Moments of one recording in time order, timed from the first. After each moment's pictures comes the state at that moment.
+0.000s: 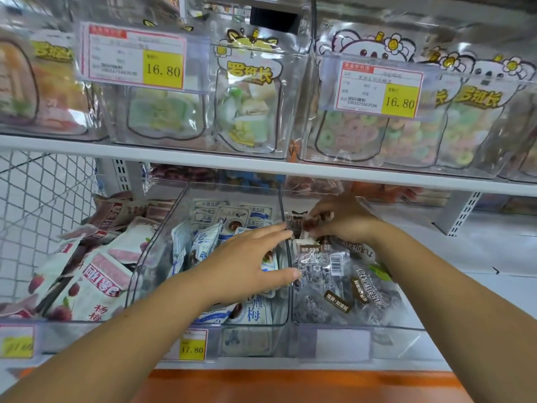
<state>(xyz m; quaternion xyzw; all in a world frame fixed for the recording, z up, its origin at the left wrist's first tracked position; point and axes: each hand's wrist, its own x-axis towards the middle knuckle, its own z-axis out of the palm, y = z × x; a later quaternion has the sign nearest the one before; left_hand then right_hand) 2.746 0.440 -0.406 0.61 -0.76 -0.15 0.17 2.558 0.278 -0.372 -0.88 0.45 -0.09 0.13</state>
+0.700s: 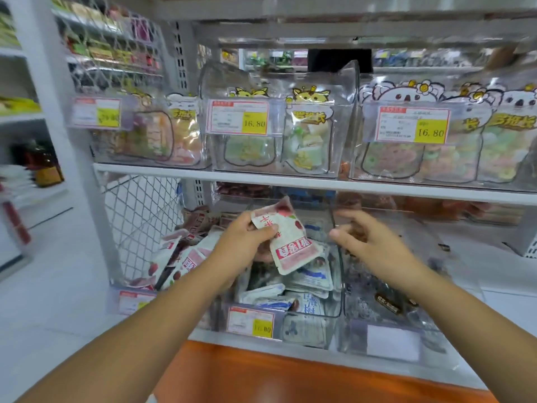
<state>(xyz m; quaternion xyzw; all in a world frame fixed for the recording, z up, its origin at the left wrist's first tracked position) 2.786 0.494 -0.375 0.59 -0.40 -0.35 0.61 2.576 0.388 -0.369 -0.81 0.33 -0.33 0.35</state>
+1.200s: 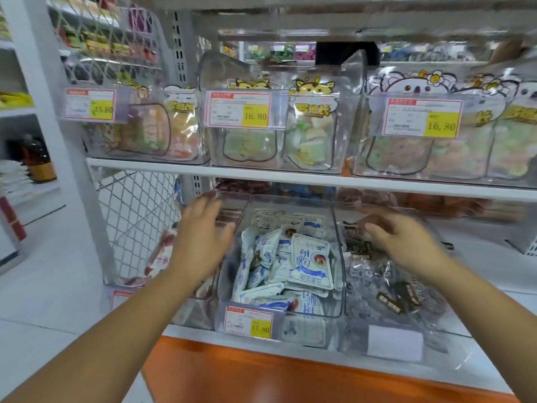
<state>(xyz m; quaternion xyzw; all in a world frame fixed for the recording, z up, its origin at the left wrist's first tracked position) 2.850 0.513 -0.394 0.78 -0.50 0.14 0.35 2.559 0.360 -0.366 -0.83 0.42 -0.31 0.22</state>
